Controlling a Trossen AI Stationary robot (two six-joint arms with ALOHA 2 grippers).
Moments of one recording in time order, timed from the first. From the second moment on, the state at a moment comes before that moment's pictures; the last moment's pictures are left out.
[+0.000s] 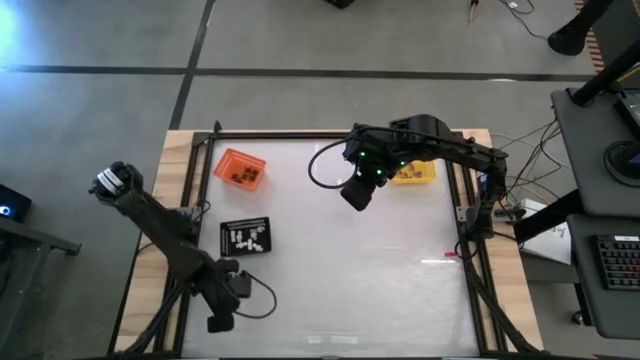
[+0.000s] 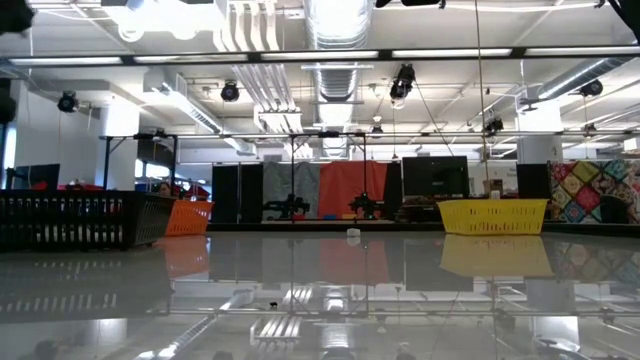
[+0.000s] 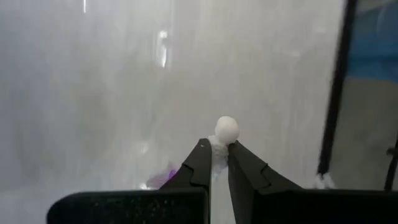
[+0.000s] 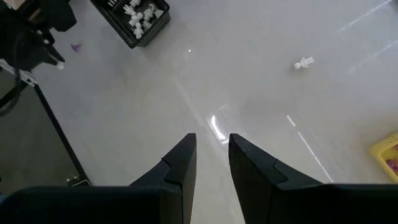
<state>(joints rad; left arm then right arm) -0.81 1.42 0.84 -0.62 0.05 -0.93 -0.08 1.87 2.35 -1.57 -0.08 0.57</state>
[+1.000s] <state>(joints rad) -0.18 1.03 0.84 -0.62 -0.01 -0.32 -0.03 1.94 2.35 -1.42 -0.08 0.18</state>
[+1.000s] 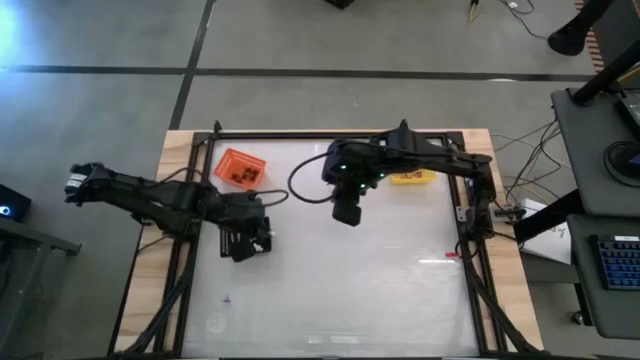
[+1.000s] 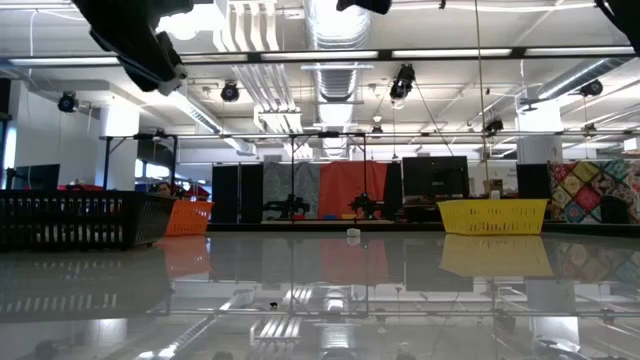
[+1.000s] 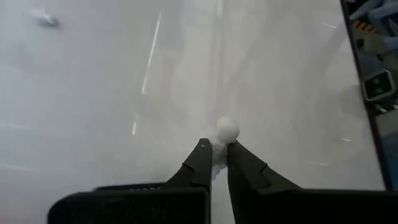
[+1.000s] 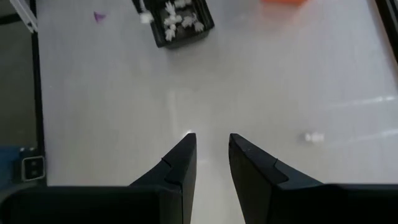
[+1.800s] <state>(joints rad) -0.02 1.03 0.84 -1.02 0.08 -0.27 -0.03 2.03 2.35 -1.30 -0.09 -0.01</state>
